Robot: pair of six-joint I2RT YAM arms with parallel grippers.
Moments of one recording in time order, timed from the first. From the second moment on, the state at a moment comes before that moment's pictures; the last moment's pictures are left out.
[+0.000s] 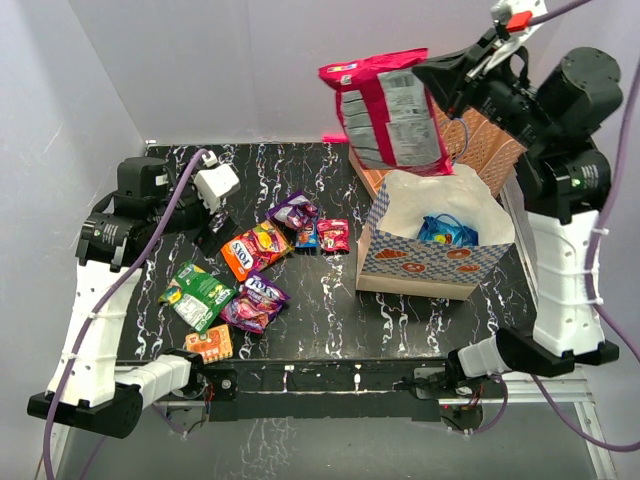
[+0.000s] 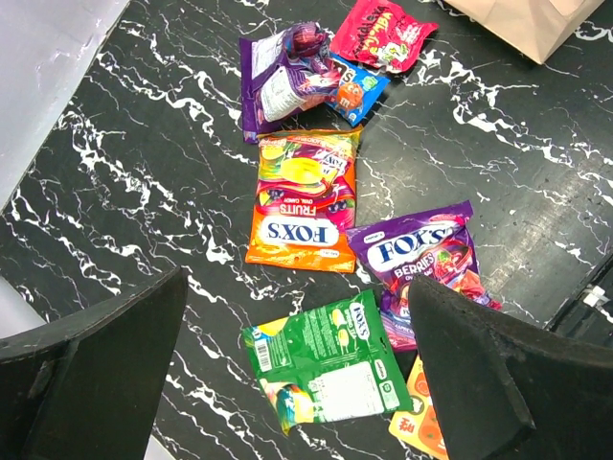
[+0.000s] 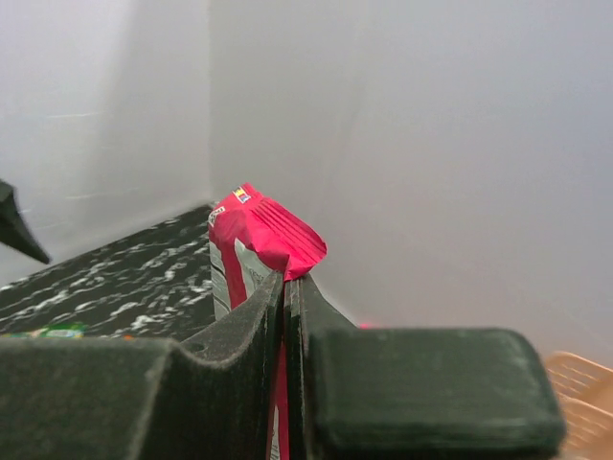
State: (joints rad) left arm -0.22 1.09 1.52 -1.11 0.41 0.64; right arm 0.22 1.44 2.24 -0.55 -0.59 -0.03
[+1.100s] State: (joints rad) left arm -0.22 1.11 1.48 -1.07 0.50 0.63; right arm 0.12 1.12 1.63 -0.72 -0.29 -0.33
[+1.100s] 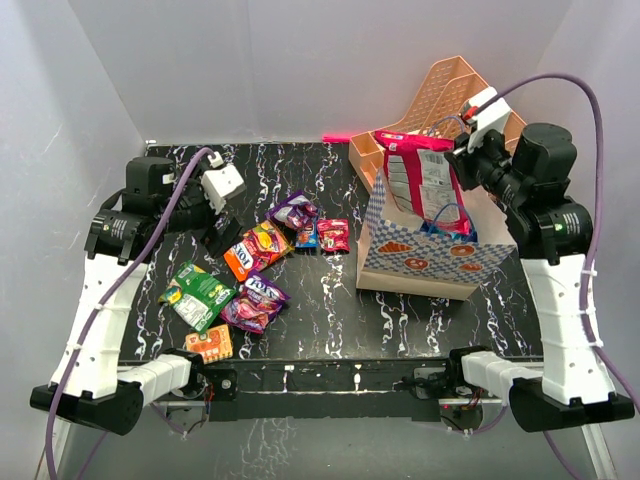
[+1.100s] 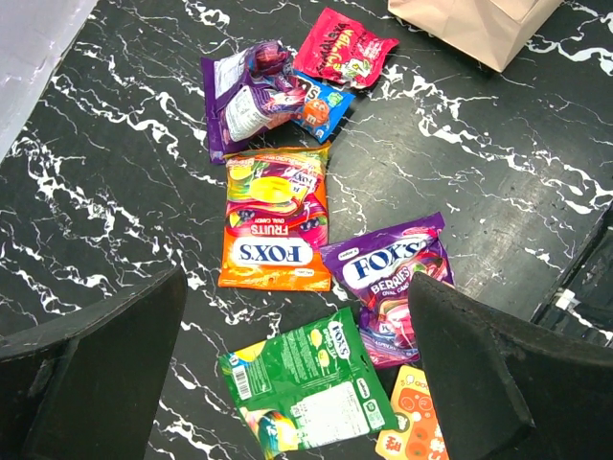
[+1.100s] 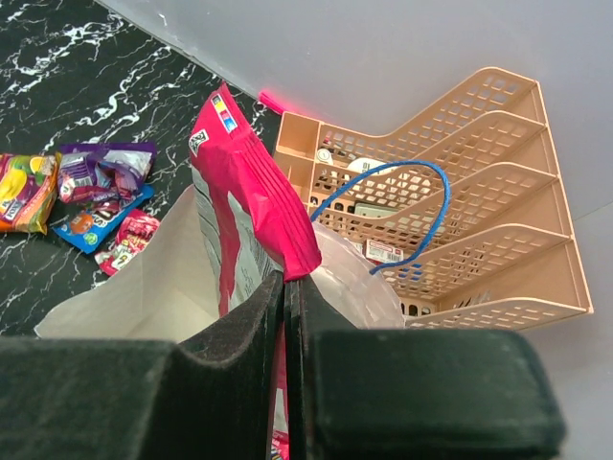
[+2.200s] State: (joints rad) left arm -0.22 1.14 1.47 -1.08 0.58 0.66; right arm 0.05 0.86 1.35 -0.80 -0.24 -0.39
